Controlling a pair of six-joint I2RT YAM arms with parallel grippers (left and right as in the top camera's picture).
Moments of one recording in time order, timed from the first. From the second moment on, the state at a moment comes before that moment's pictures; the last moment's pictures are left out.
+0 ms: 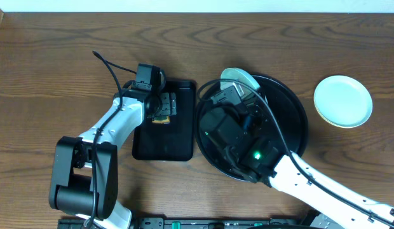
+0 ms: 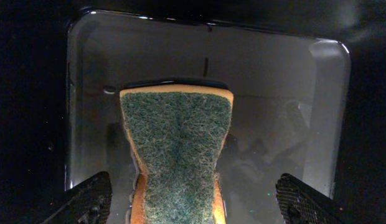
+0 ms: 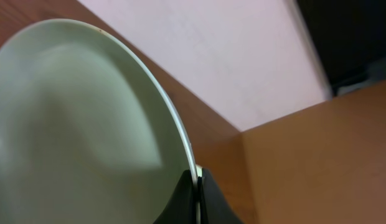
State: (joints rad) left arm -0.19 1.74 1.03 -0.47 0.07 -0.27; right arm 0.91 1.38 1.03 -0.45 1.17 -0.12
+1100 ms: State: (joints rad) left arm -0.19 1.74 1.03 -0.47 0.07 -0.27; right arm 0.67 1.15 1.03 -0.24 0.70 -0.54
